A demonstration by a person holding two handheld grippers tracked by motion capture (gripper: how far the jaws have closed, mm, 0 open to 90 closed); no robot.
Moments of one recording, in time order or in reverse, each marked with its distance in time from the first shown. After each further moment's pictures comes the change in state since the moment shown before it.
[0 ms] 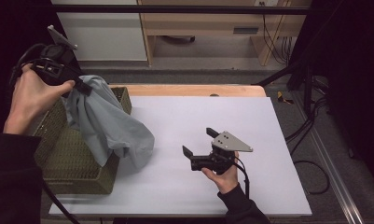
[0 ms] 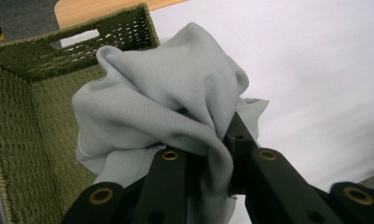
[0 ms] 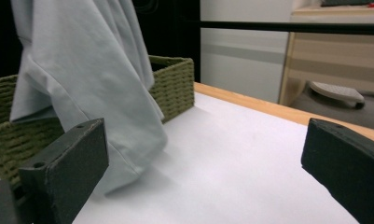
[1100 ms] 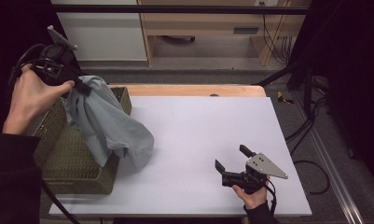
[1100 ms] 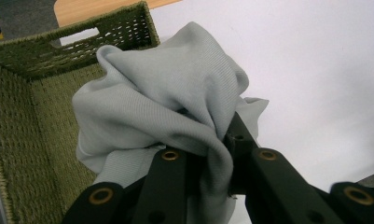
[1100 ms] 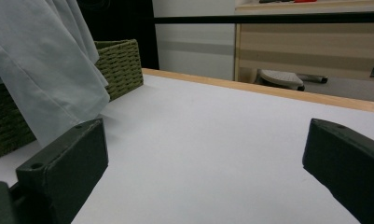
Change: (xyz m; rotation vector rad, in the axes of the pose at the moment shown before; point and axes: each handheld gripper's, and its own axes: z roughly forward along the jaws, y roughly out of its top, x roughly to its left) left arm 0.001 -0.001 0.000 0.003 -0.001 0.003; right arm -0.033 -0.050 -0.072 -0.009 -0.167 0.038
